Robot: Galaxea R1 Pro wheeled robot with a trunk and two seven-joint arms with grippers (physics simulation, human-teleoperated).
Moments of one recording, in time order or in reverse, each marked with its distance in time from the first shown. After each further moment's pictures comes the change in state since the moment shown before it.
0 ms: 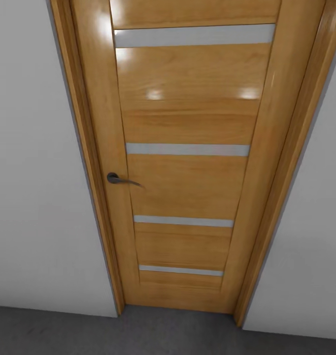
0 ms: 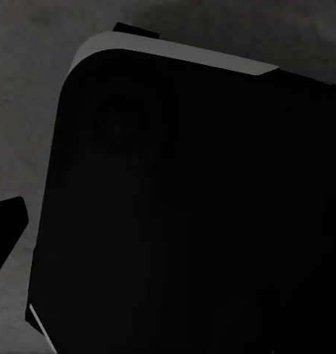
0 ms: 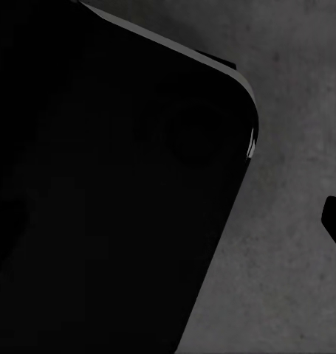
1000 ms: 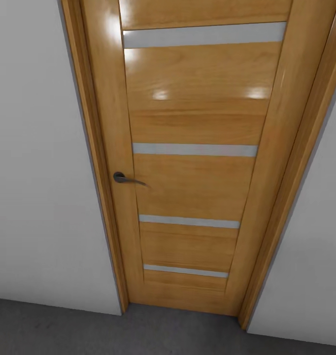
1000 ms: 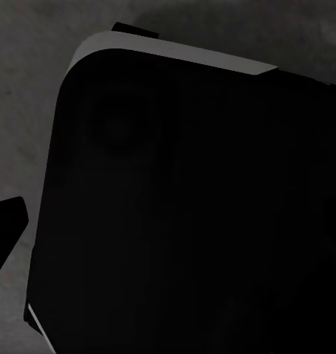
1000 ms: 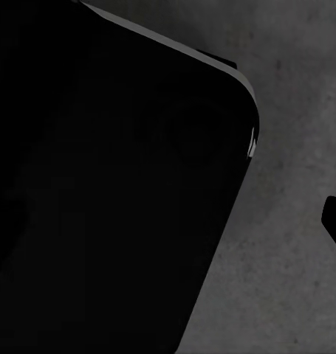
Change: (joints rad) left arm 0.000 -0.001 0.000 0.000 0.000 0.000 0.000; right arm 0.000 0.000 0.001 0.000 -0.004 0.001 0.001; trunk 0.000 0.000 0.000
